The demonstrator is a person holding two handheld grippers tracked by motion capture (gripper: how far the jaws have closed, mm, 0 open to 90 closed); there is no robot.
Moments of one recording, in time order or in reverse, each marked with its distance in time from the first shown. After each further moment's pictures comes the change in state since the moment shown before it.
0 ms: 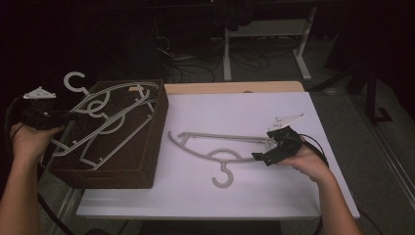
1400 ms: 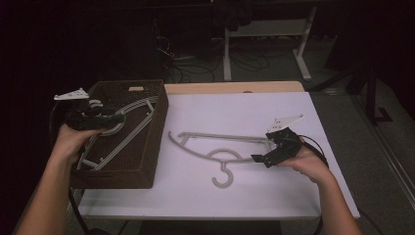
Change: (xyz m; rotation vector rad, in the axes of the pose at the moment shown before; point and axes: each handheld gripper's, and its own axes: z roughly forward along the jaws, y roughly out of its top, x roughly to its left) left arm -0.076 0.024 0.035 -0.203 -0.466 -0.047; right arm 0.004 0.000 -0.001 0.002 0.017 -0.016
